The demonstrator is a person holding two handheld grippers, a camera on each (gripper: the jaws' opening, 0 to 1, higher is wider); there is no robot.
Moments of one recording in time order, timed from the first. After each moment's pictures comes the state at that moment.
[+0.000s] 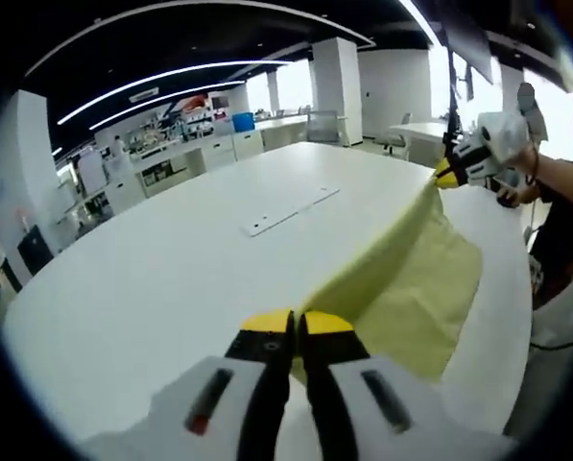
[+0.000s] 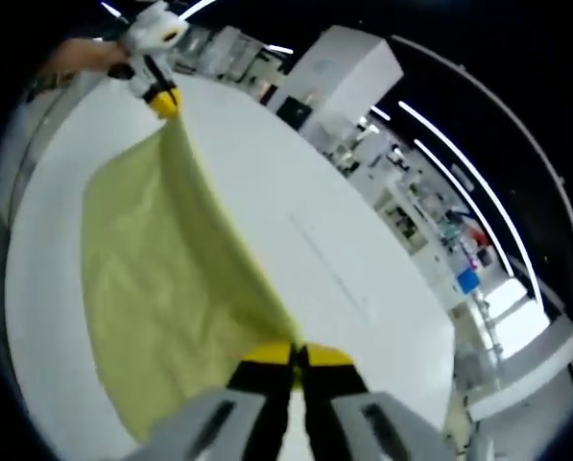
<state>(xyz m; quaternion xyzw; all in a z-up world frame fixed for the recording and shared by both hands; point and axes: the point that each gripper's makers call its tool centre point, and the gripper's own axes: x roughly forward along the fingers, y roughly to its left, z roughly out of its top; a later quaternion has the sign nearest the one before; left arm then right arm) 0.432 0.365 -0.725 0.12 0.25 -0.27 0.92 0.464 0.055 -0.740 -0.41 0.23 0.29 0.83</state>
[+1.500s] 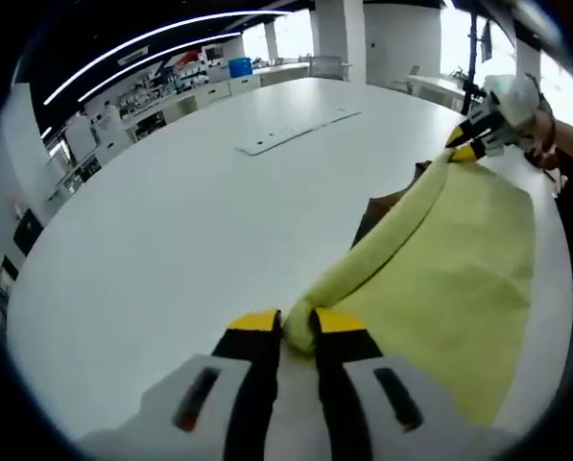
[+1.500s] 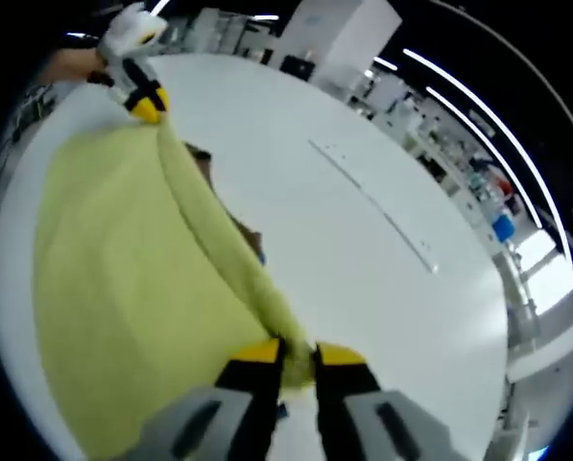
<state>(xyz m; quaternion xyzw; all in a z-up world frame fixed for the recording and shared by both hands) 0.470 0.385 -0.830 0.16 0.35 -0.26 0.89 0.492 0.055 -0.834 -0.35 0.33 0.31 0.82</state>
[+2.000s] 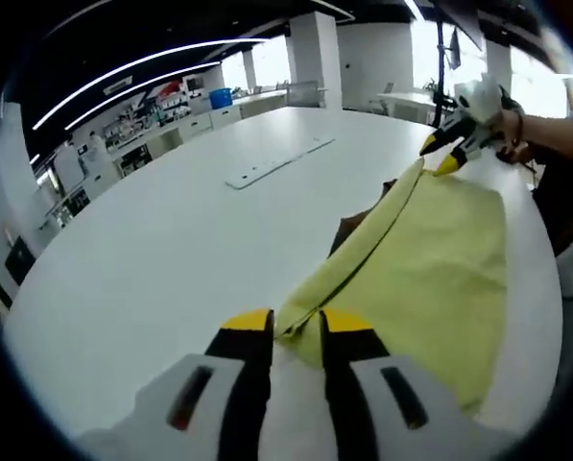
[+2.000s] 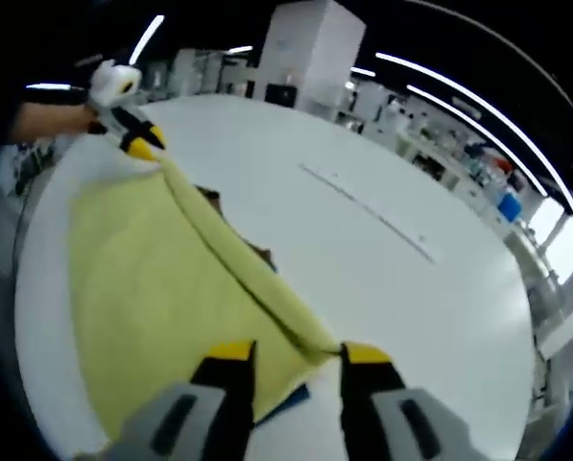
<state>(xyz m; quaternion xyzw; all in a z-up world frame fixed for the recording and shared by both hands) 0.450 0.379 -0.809 0.18 0.29 -0.32 0.88 0.471 0.052 -0.823 -0.27 0.32 0.34 0.84</state>
